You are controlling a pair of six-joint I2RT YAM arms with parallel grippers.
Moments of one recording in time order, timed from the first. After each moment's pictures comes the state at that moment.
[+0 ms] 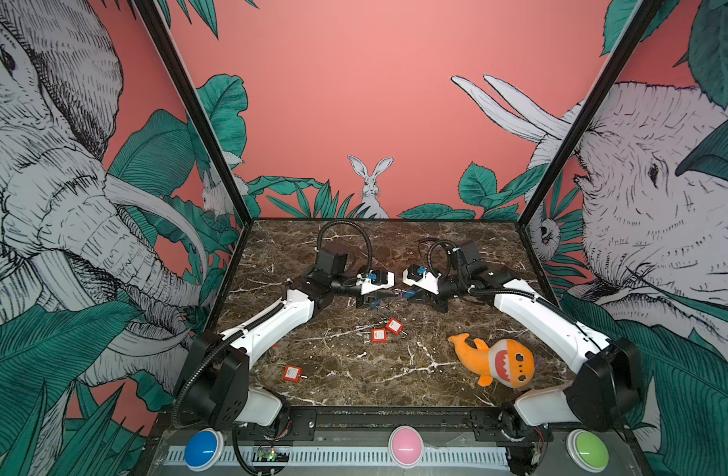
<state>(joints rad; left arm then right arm) -0.56 1.42 0.99 -0.11 0.91 0.81 0.50 1.42 1.16 -0.65 -0.68 -0.79</state>
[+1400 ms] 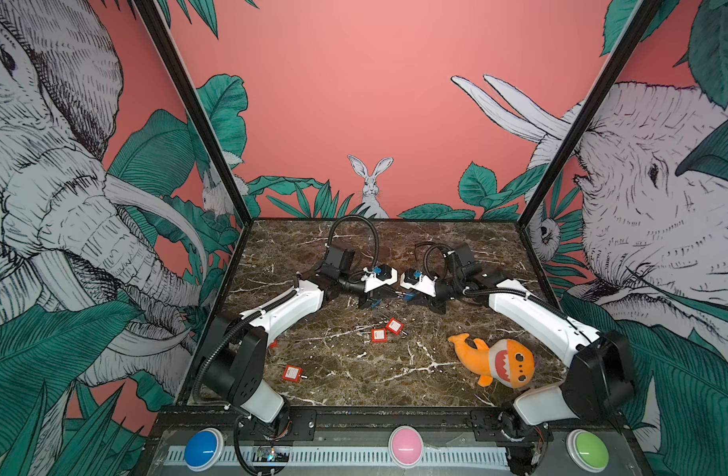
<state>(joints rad) -0.56 1.56 1.05 -0.17 0.97 0.72 0.51 1.45 1.12 -0.61 -0.60 -0.81</state>
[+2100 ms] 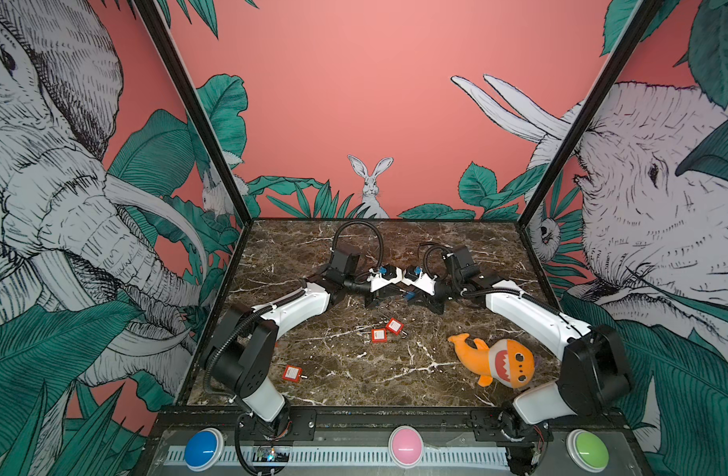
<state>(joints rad) -0.59 1.61 1.01 0.04 0.90 0.64 0.49 1.49 1.08 -0.52 -0.61 -0.66</state>
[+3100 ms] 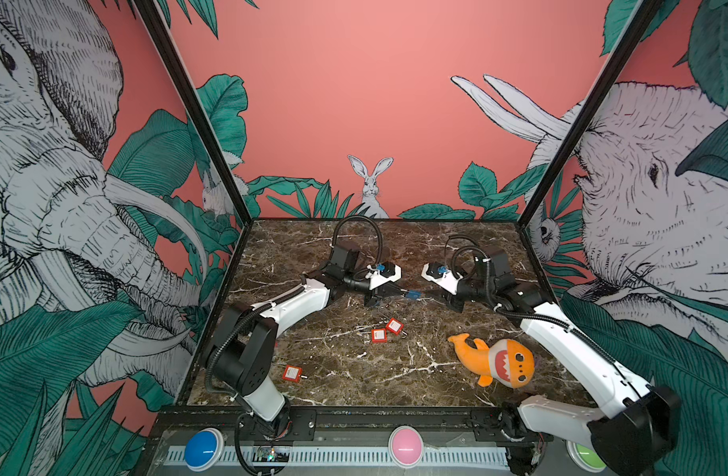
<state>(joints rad) -0.56 1.61 1.06 -0.06 1.00 0.68 0.44 1.17 1.02 -0.55 -0.49 -0.72</state>
